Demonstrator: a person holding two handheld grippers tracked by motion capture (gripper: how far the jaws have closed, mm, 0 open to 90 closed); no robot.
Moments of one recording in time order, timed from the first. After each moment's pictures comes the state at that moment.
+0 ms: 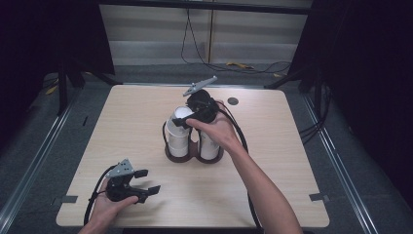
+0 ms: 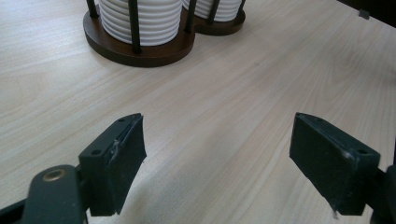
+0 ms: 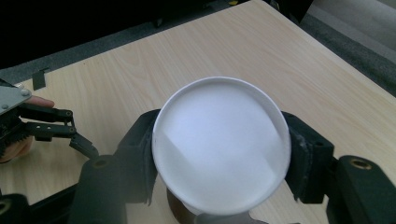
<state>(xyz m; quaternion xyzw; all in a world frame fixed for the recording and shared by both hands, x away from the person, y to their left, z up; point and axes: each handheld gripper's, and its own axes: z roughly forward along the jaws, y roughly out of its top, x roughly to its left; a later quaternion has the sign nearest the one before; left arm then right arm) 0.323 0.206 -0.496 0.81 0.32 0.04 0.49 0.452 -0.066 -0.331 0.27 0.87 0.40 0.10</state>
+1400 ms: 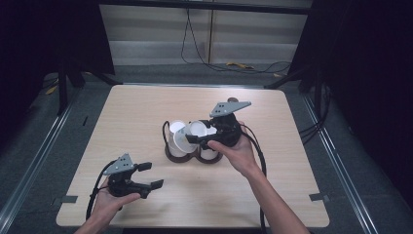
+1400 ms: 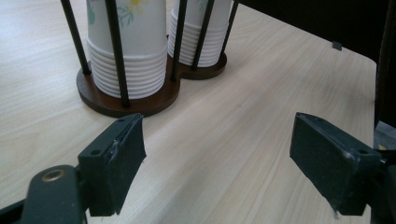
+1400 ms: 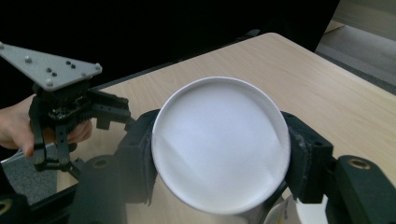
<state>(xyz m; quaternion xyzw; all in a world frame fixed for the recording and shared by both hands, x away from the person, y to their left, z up) 0.327 0.197 -0.476 0.79 0.29 0.05 0.54 0.383 -0.118 -0.341 0.26 0.82 0.49 0.09</state>
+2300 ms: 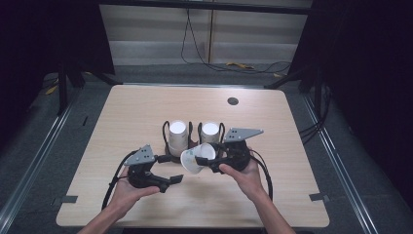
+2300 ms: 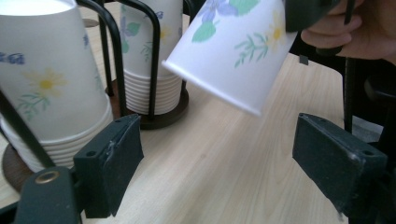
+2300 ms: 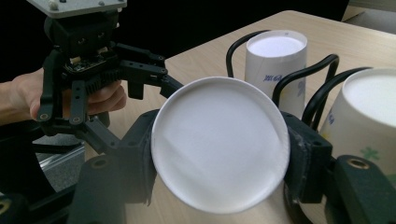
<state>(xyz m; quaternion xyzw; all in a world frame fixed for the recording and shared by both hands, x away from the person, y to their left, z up) 0.339 0.143 -0.450 0.80 0.23 0.03 0.56 0.348 -0.146 -0.399 0.28 0.80 0.53 0.05</state>
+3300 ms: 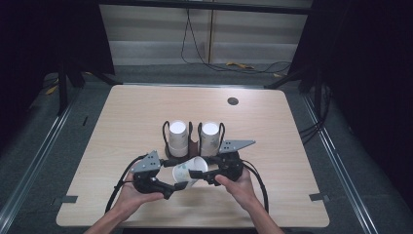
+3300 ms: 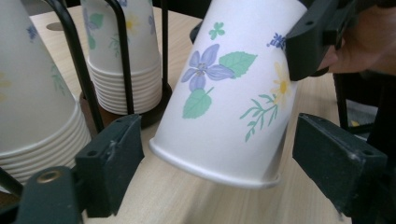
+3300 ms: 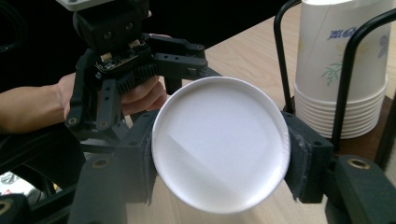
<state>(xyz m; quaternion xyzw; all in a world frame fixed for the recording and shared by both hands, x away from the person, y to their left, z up) 0.332 0.133 -0.463 0.81 0.18 0.04 0.56 0.341 -0.135 -0.434 0.27 0.78 0.56 -0.03</state>
